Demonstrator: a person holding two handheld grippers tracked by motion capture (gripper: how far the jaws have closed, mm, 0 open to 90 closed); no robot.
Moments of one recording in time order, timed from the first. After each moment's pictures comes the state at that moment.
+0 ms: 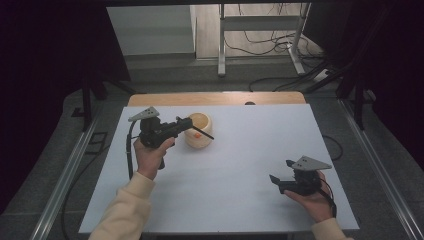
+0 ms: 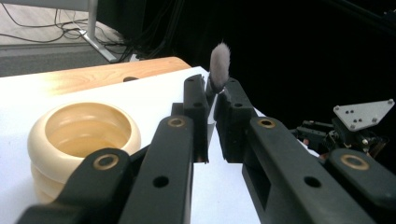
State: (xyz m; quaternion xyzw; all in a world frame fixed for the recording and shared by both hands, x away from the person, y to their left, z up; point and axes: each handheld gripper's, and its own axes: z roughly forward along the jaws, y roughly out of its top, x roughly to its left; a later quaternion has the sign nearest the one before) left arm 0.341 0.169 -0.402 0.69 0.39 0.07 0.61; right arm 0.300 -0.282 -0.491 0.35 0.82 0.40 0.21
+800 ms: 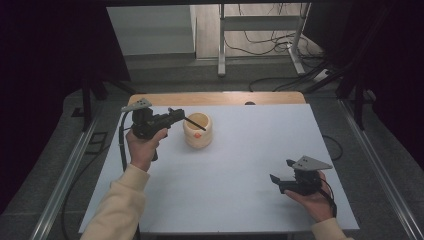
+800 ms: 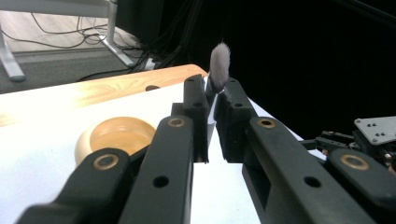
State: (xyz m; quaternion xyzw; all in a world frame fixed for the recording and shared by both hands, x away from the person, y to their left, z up) left arm 0.353 0.187 -0.386 0.69 0.41 0.09 0.59; right arm 0.300 -0.282 -0.490 0.35 0.82 0.41 0.21
